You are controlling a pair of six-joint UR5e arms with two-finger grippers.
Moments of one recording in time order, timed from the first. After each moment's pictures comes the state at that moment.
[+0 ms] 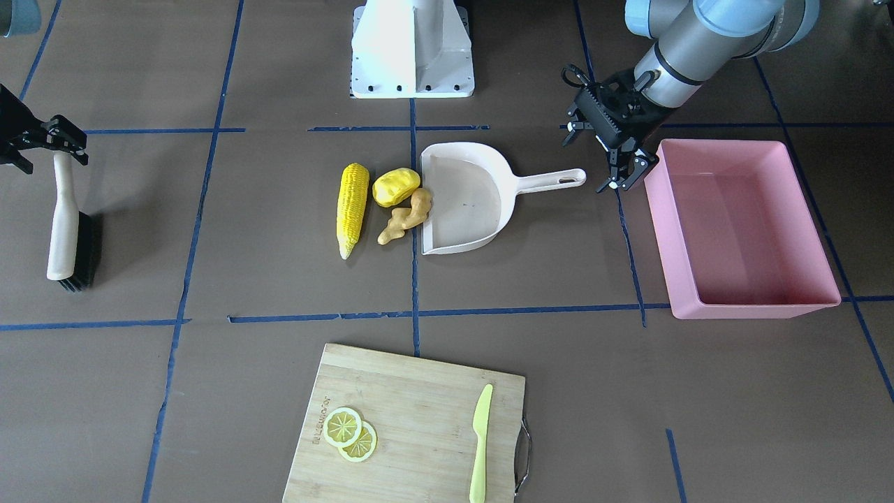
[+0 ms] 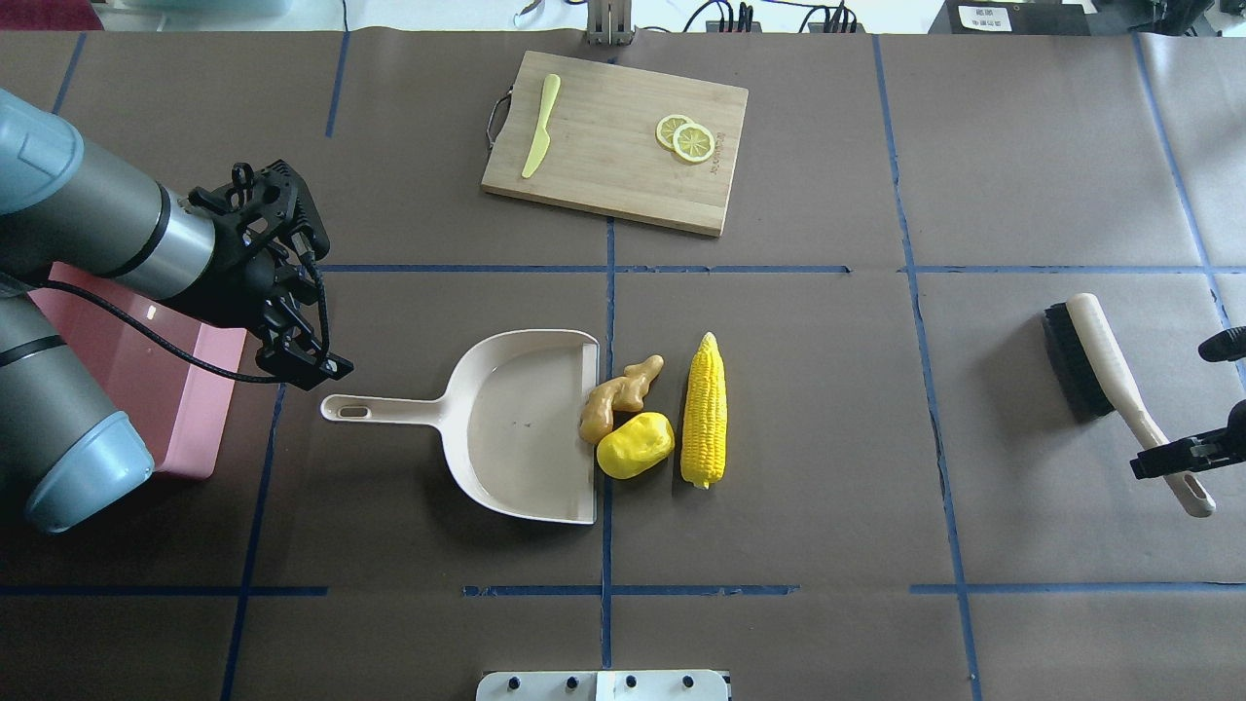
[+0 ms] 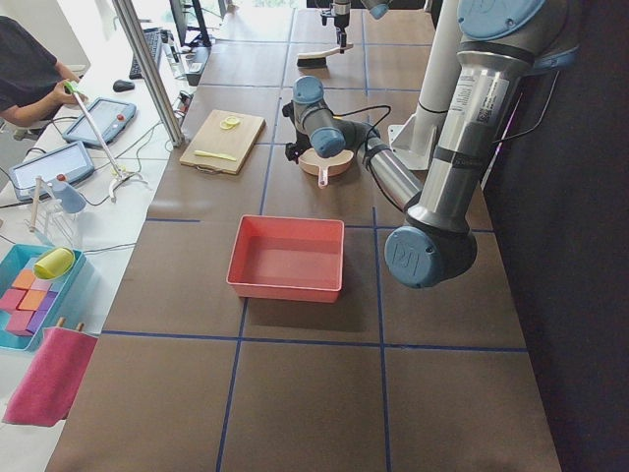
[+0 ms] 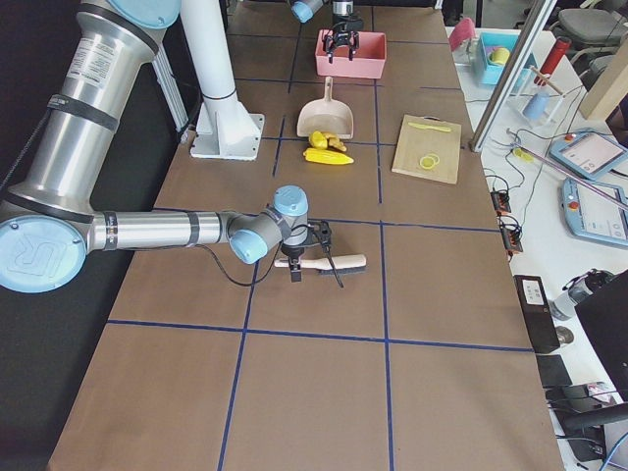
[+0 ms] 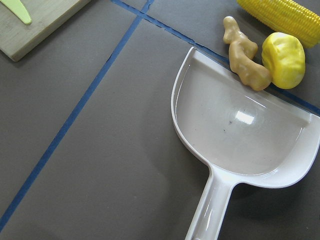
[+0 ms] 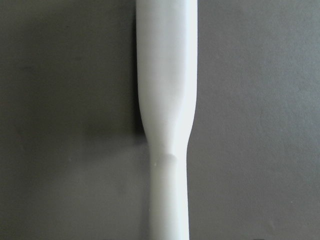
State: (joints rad) left arm -0.79 -1.85 -1.99 -1.82 -2.21 -0.07; right arm 0.87 -1.95 1.89 -0.95 2.14 0.70
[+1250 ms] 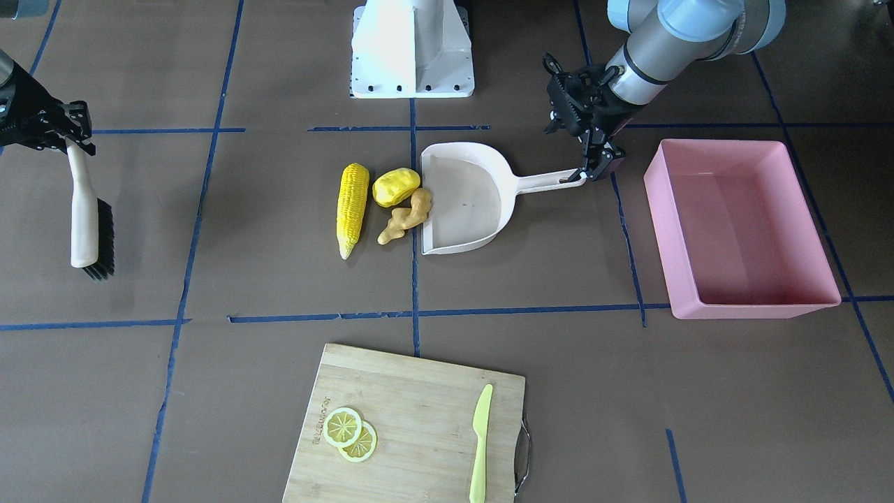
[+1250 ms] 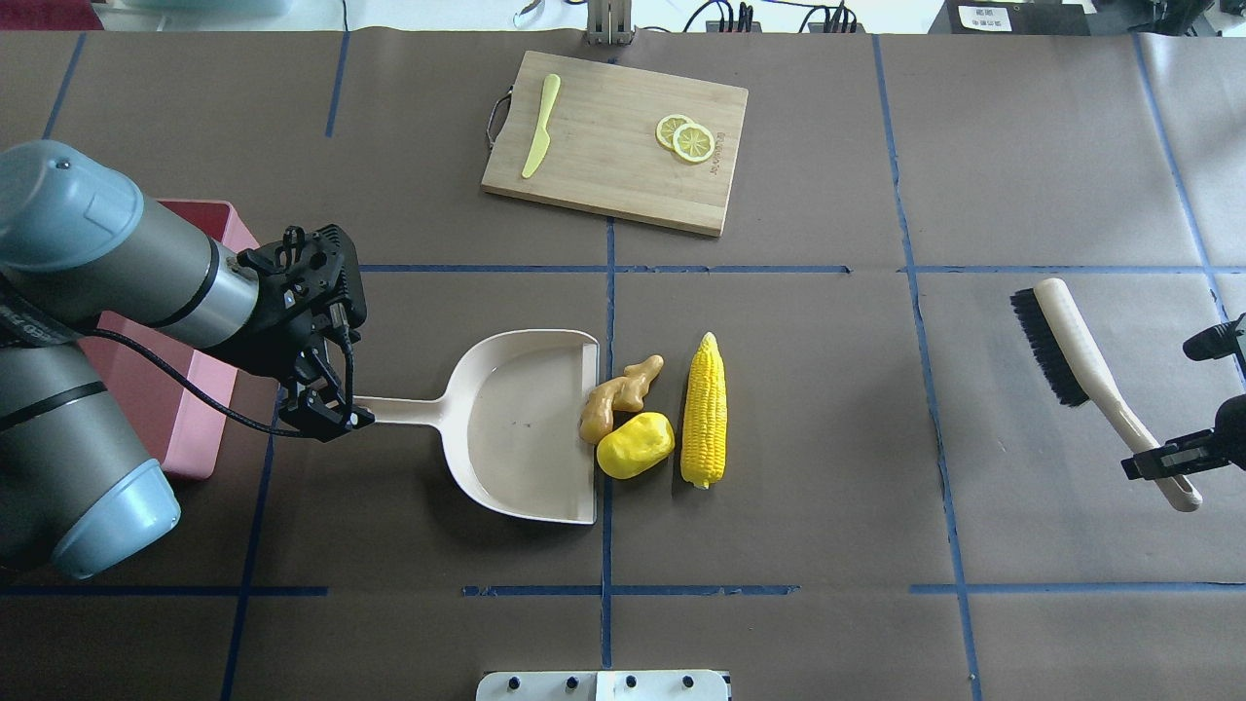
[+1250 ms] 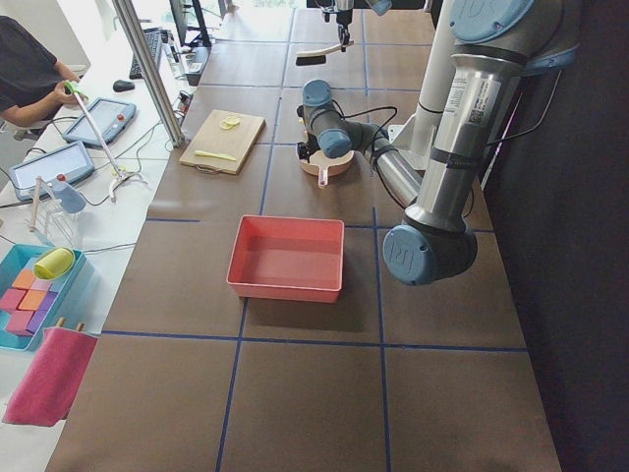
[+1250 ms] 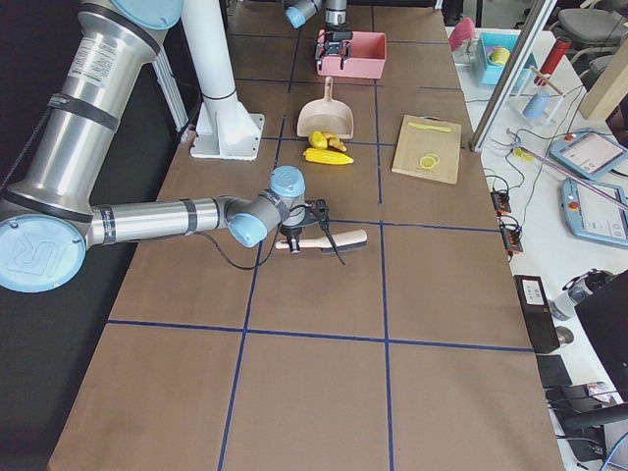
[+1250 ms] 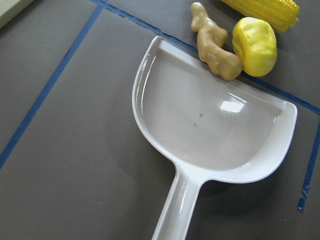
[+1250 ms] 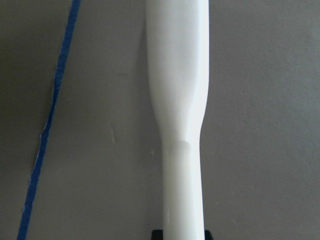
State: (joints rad) left arm -0.70 -1.85 -1.99 -1.81 -2.17 0.10; right arm 0.85 -1.96 2.02 -0.96 2.18 0.69
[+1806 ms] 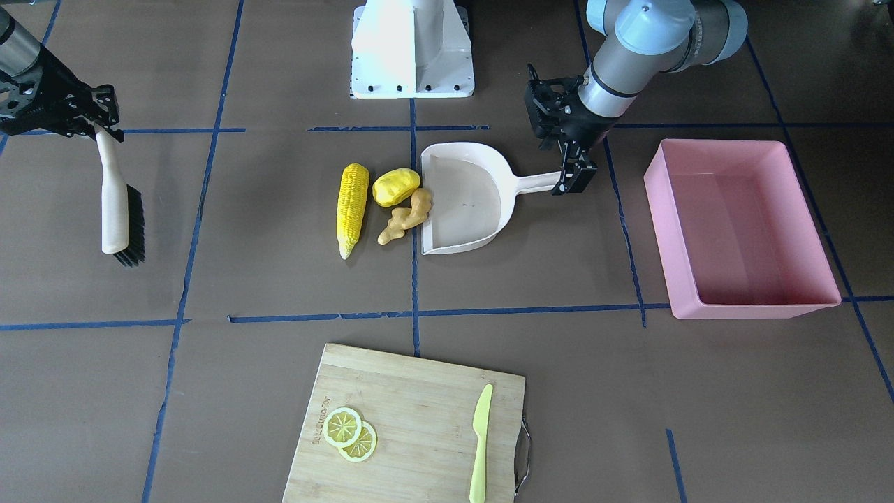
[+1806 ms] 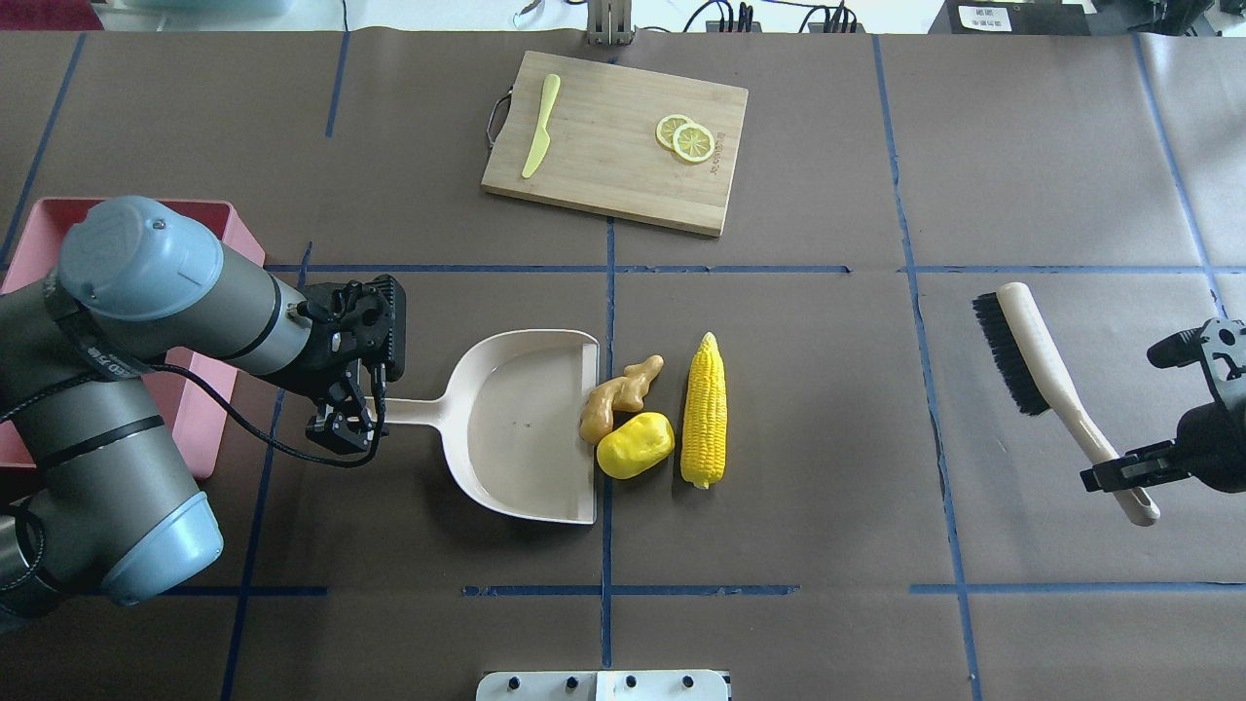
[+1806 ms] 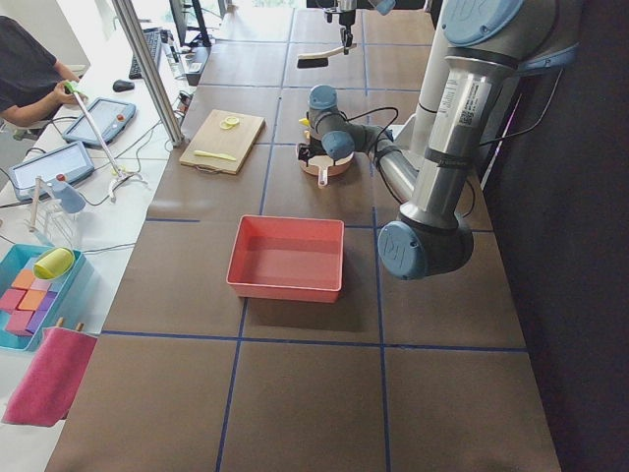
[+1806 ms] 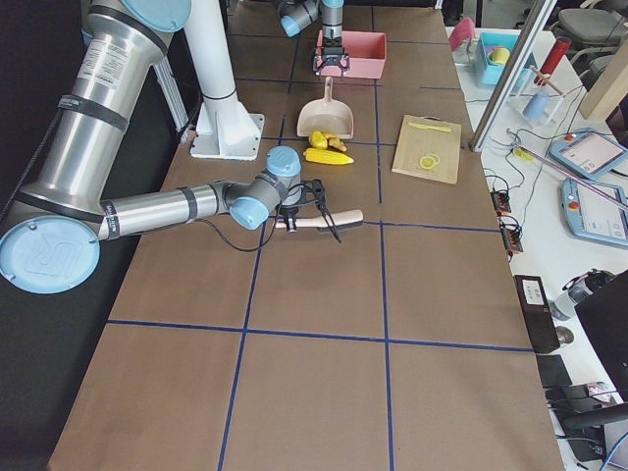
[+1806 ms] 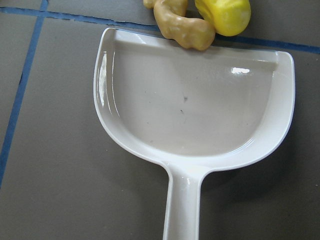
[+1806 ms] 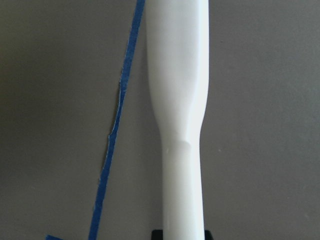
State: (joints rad) left arm -0.63 -1.89 -1.93 -1.80 -2.04 0.29; right arm 0.74 -1.94 2.10 -0.96 2.15 0.87
